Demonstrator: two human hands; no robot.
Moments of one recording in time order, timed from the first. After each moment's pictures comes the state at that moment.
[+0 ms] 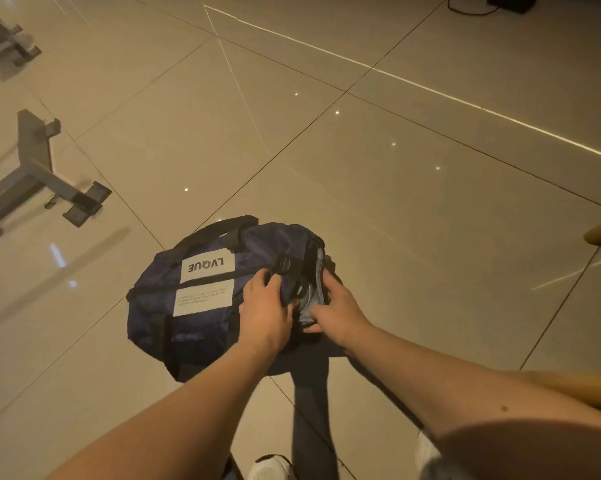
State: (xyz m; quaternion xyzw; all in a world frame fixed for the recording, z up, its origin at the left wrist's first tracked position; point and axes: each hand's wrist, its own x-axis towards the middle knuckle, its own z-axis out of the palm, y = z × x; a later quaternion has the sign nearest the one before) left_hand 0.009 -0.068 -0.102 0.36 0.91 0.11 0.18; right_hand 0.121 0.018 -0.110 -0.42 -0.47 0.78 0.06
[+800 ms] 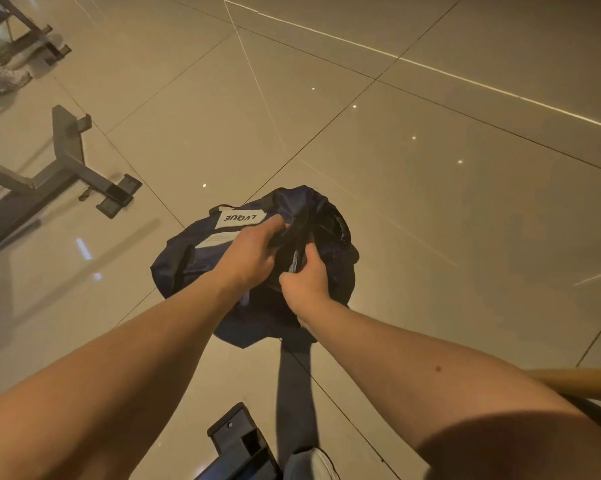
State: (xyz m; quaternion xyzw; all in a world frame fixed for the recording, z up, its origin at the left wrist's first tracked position) left_hand -0.107 -0.071 -0.047 0.53 0.82 0.16 0.18; right_hand 0.003 -0.038 -0.101 -0.49 -0.48 0.72 0.13
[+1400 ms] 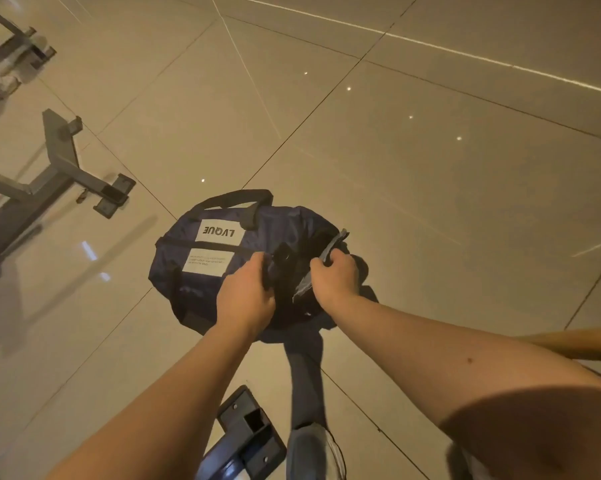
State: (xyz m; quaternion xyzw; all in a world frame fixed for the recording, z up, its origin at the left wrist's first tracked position) left_hand -0.035 -0.123 -0.065 0.36 0.92 0.05 0.15; right_hand 0.062 -0.024 -0.110 -0.59 -0.53 0.59 0.10
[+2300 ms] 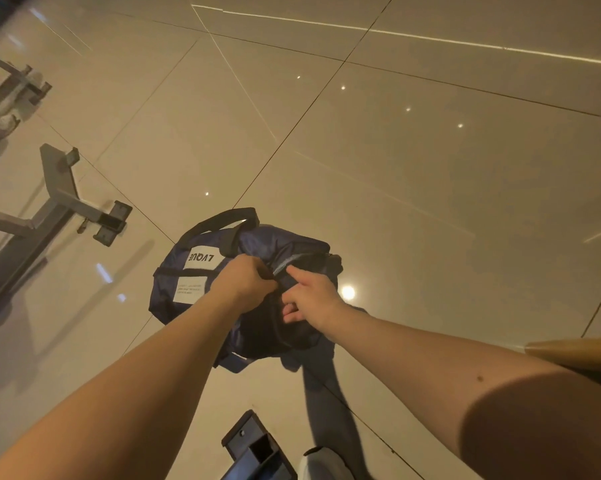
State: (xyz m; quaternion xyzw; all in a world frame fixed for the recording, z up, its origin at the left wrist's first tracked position) left_hand -0.086 -0.057 -0.065 0.38 0.89 -0.07 0.26; right_hand 0.056 -0.011 -0.117 -0.41 -0.39 0.82 0.03
